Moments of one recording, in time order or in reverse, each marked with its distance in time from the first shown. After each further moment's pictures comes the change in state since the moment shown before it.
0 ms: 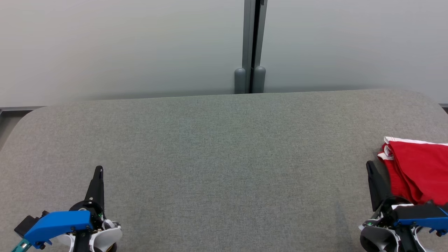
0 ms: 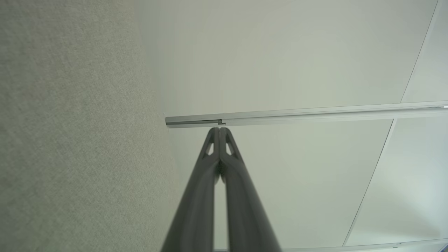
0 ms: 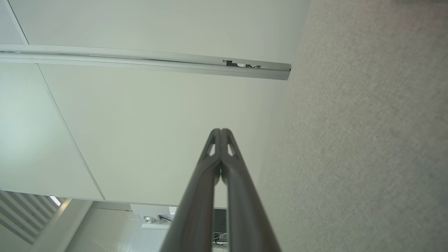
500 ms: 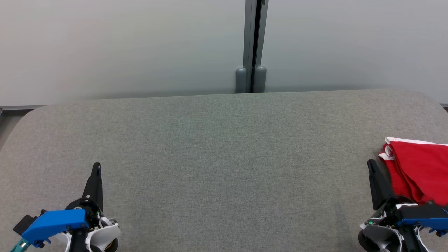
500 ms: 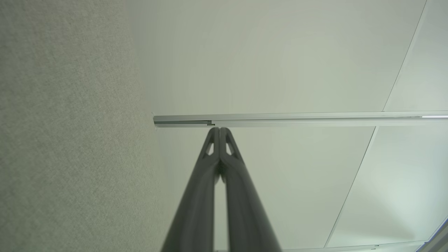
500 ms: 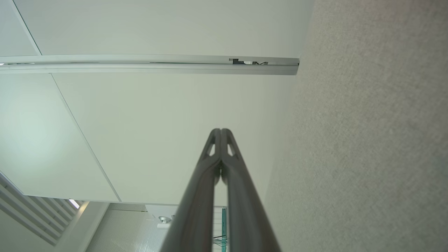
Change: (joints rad) left arm -0.008 0.000 0.012 -0.010 -0.062 -0.009 0.016; right arm 0.004 -0.001 -0.005 -0.018 0.069 0.000 0.018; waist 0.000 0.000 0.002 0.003
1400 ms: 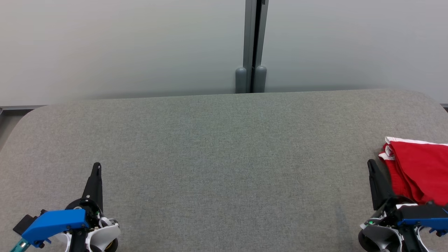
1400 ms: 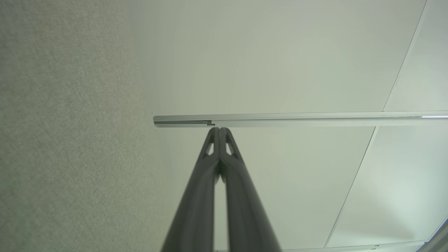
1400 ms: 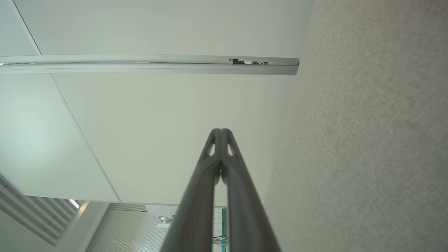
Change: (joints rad) left arm 0.000 0.000 0.000 0.000 0.000 0.000 0.000; right arm 0.000 0.000 0.000 0.000 0.000 0.000 0.000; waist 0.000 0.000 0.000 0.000
